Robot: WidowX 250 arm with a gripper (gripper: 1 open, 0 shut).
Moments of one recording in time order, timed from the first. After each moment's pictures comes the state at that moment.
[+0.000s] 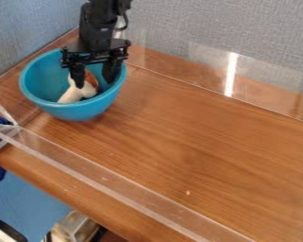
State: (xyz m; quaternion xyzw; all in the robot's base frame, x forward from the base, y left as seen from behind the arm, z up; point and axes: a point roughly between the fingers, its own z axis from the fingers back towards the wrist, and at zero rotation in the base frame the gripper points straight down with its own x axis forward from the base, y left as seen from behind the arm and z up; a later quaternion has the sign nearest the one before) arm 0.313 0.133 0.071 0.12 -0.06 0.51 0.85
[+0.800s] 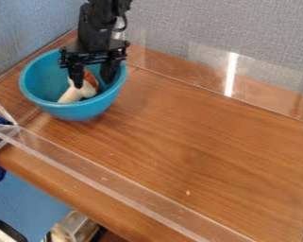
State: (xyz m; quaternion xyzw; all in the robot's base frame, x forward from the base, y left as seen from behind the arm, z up) arm 0.312 0.133 0.071 0.13 -0.06 0.51 0.85
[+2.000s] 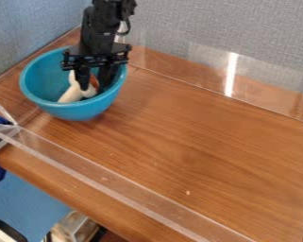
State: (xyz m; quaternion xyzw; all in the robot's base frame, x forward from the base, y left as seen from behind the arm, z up) arm 0.310 0.132 0.067 0.14 -0.05 0.52 0.84
